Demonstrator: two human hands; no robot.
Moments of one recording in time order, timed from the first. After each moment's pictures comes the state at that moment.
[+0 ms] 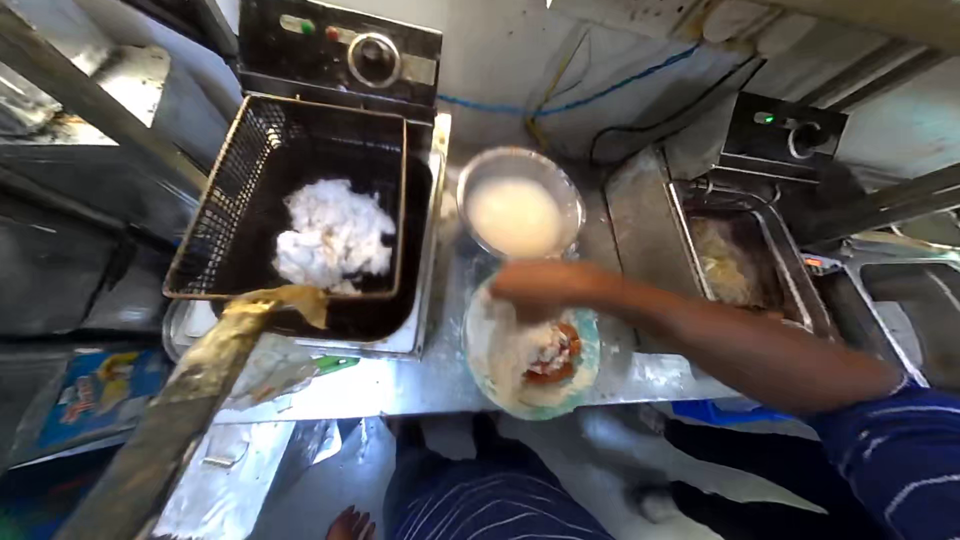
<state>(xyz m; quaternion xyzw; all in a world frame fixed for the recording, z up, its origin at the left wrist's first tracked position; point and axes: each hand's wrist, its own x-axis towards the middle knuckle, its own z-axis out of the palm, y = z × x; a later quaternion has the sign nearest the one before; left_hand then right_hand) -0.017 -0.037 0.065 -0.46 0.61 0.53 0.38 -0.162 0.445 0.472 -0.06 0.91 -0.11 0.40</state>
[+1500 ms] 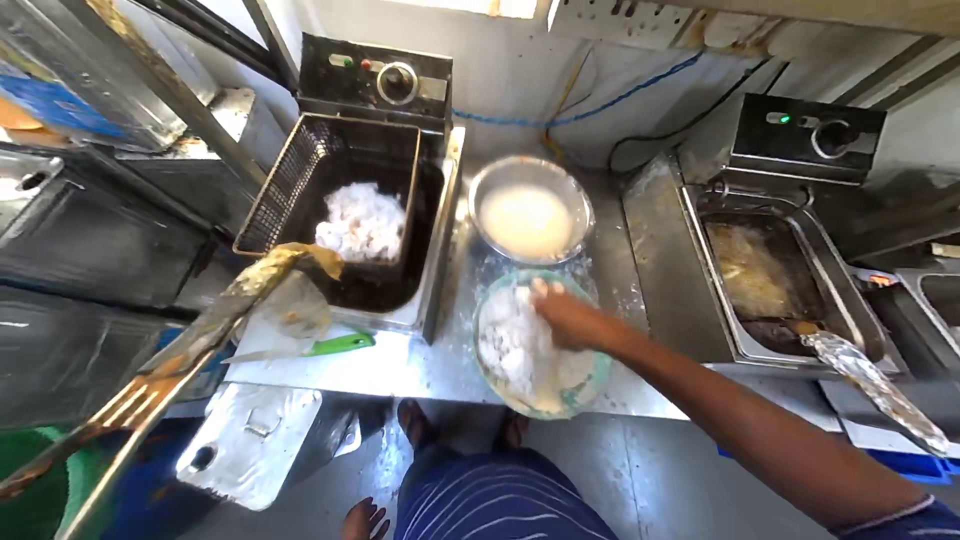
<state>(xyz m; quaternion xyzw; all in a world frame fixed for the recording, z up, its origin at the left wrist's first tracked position) -0.003 -0.027 0.045 -0.49 0.61 0.52 0.34 -0.060 0.473 0.382 0.10 0.94 -0.12 0.30</state>
